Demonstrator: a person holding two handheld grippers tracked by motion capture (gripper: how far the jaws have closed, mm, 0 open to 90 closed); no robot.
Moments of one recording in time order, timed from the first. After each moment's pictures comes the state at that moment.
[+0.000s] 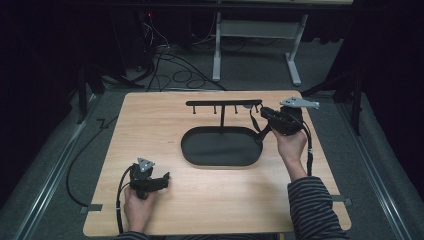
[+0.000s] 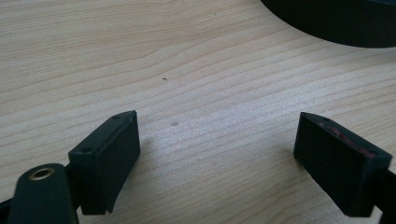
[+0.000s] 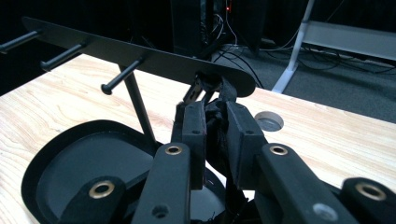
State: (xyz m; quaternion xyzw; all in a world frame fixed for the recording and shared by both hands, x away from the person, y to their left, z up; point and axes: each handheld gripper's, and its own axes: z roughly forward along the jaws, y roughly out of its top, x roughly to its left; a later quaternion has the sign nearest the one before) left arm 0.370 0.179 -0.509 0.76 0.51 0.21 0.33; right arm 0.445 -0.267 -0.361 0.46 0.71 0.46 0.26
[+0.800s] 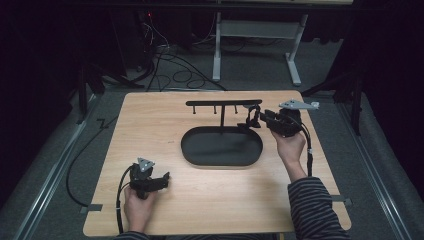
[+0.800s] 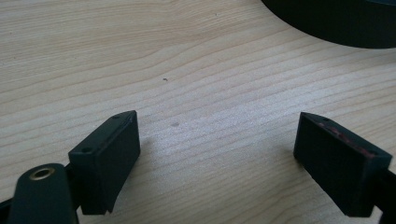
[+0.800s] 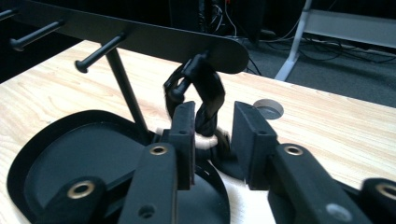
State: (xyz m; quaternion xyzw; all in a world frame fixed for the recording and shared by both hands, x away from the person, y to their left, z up) left arm 0.371 0.179 -0.509 0.76 0.51 0.21 0.33; right arm 0.451 -0.272 -0.378 0.47 0.72 0.45 0.25
